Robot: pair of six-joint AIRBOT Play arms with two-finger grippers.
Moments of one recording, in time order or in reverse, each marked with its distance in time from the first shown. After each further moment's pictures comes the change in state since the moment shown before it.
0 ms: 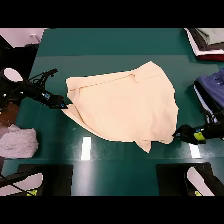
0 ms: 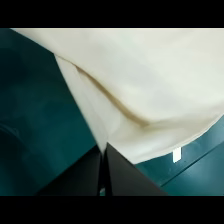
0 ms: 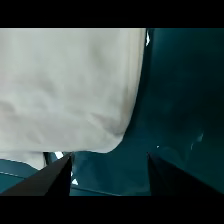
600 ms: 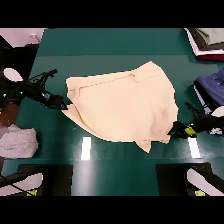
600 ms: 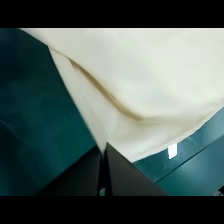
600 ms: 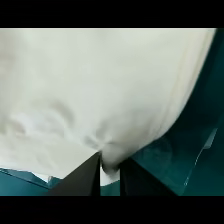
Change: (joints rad) left arm 0.000 0.002 0.000 -0.001 -0.021 -0.016; right arm 0.169 -0.203 0.087 0.013 -0.053 -0.013
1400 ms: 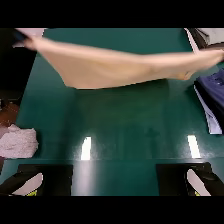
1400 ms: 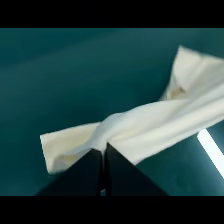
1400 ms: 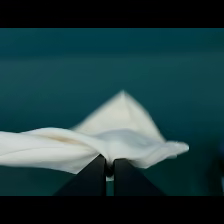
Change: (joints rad) left arm 0.000 0.238 0.749 0.002 0.095 -0.120; right arm 0.045 0.286 0.852 -0.037 -0.245 0.050
